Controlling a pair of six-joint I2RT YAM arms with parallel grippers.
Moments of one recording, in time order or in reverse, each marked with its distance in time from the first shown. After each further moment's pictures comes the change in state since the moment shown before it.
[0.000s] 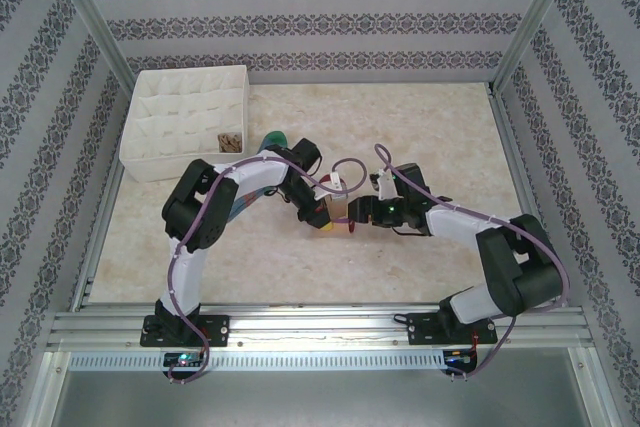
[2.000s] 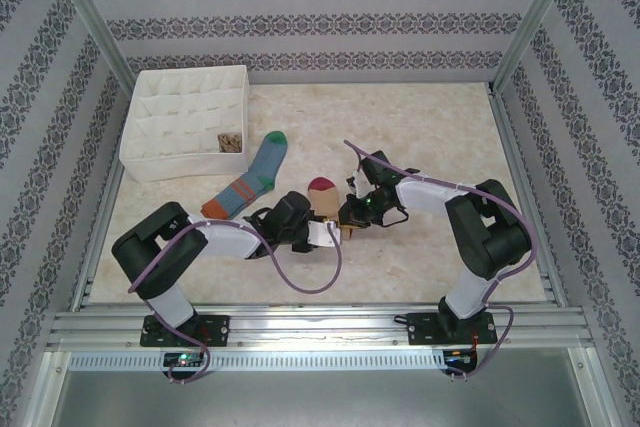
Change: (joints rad) left arm -0.232 -0.412 -0.764 1.083 -0.611 0.239; right arm 0.109 0.255 0.322 -0.441 0.032 -0.004
